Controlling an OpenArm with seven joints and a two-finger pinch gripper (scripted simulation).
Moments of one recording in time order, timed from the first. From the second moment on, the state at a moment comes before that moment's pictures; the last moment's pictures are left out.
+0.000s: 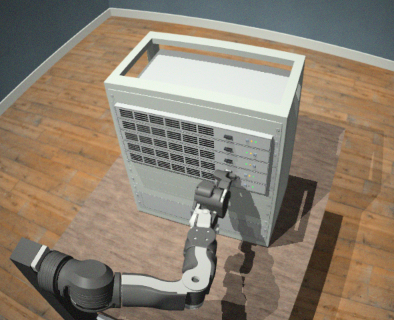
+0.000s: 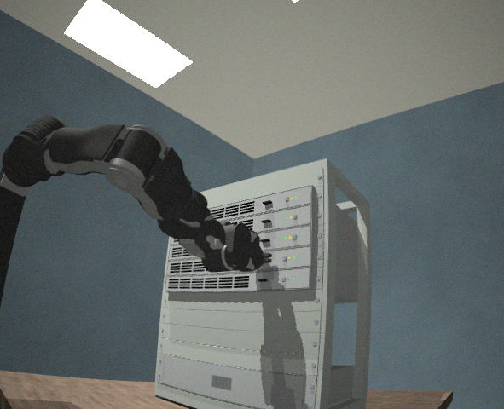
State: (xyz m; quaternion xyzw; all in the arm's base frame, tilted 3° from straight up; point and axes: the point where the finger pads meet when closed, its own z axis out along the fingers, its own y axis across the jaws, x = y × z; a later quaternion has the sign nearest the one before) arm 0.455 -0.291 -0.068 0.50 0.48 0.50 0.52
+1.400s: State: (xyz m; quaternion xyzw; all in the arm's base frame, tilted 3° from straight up) arm 0.420 -0.290 -0.070 0.50 0.48 0.50 0.52
